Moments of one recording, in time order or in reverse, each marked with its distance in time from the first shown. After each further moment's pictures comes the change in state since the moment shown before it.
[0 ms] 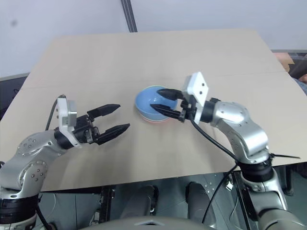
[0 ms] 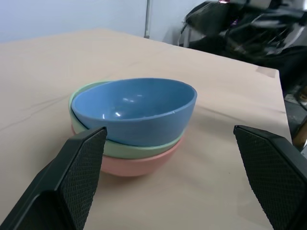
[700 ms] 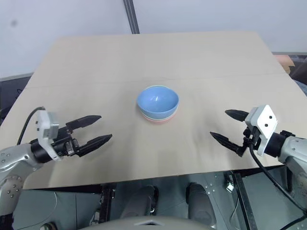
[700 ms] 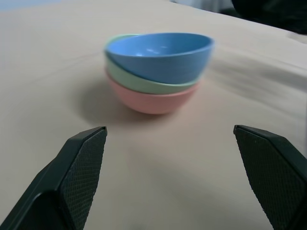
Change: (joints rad) left arm 0.221 0.127 0.193 -0.006 -0.030 0.005 -0.103; right arm 0.544 -0.311 -0.460 -0.107 0.038 -0.095 0.080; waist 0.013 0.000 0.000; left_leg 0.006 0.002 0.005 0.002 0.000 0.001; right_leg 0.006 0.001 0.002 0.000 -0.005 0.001
